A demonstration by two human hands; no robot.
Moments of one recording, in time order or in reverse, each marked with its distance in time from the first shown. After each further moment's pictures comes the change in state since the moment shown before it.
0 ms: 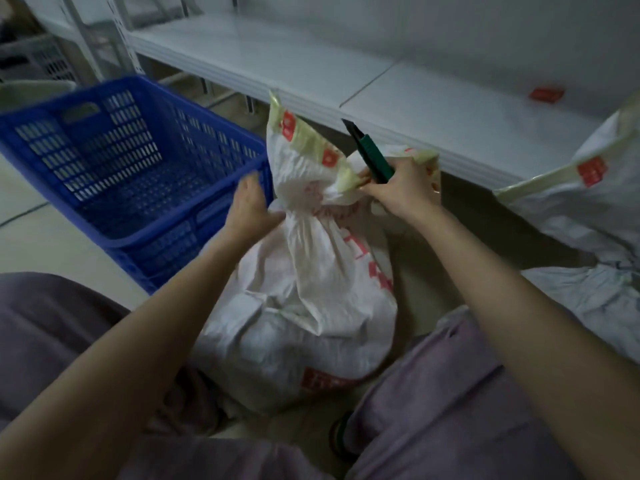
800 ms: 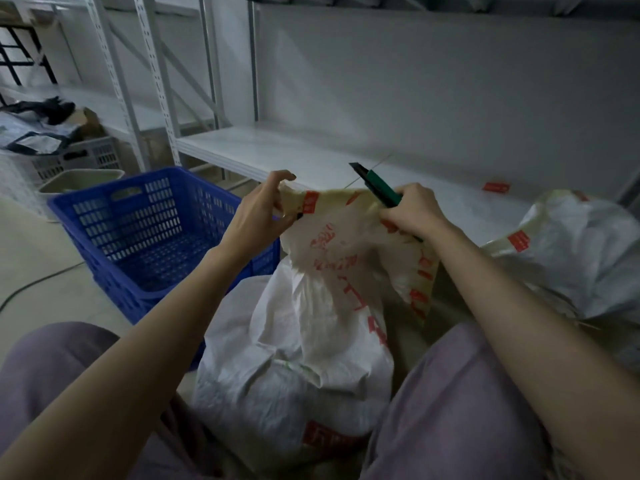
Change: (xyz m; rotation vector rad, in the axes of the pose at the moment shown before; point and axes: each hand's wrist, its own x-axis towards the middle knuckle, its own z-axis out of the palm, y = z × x) left_hand -0.042 0.059 -0.116 -0.121 0.361 0.609; right_hand -0.018 -0.066 -0.081 -0.129 0.085 0.011
